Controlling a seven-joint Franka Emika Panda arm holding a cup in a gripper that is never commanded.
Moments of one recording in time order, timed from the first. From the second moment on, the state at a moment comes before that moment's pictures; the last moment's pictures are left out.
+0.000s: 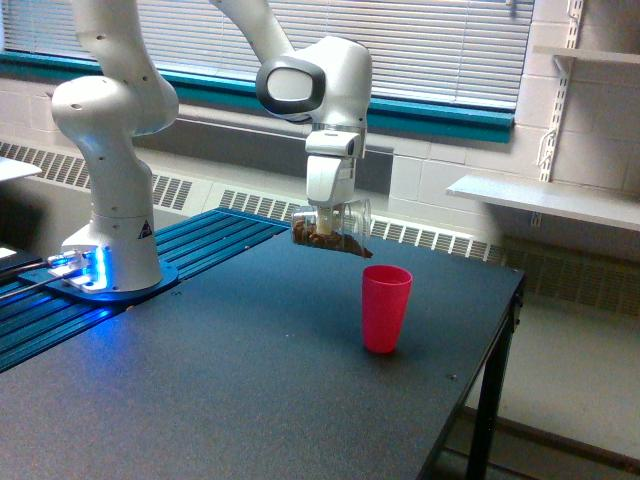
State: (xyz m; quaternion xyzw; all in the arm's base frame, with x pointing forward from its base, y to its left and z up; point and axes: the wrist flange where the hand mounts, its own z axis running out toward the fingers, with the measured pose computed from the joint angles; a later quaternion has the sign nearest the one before) arm 0.428 0.030 0.301 0.96 -0.28 0.06 0.08
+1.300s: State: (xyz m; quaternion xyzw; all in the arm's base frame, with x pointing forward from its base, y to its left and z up) arm 0.446 0.033 0.298 0.96 -0.27 0.04 0.09
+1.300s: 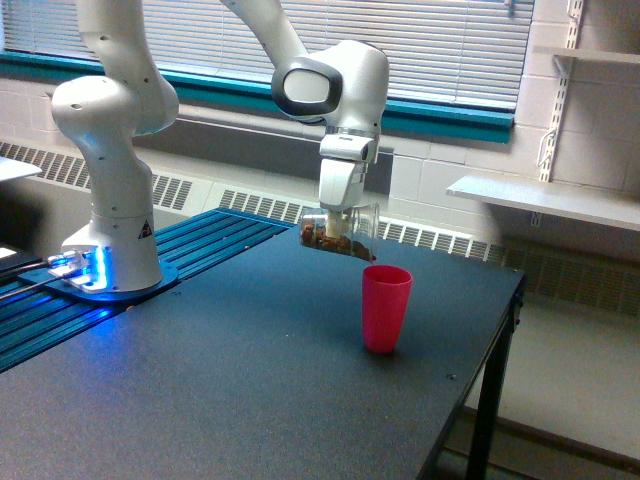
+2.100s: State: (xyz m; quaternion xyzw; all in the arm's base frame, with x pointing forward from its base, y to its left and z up) arm 0.447 0.024 0.299 0.95 -0.28 0.02 0.11
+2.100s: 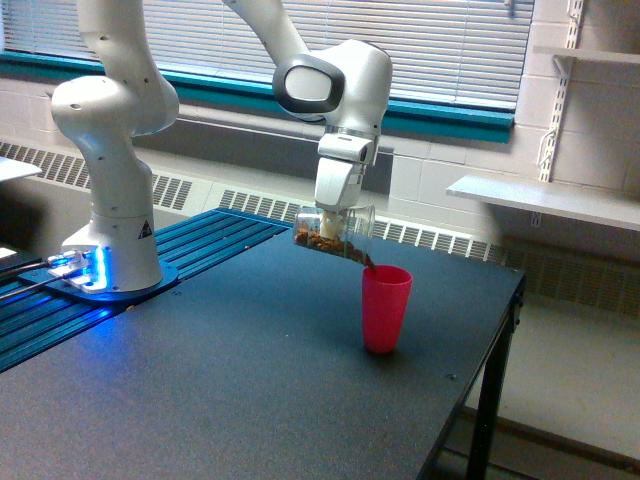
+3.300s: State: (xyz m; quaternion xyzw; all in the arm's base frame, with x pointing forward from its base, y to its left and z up) arm 0.456 0.024 0.298 0.96 -0.25 -0.01 0.14
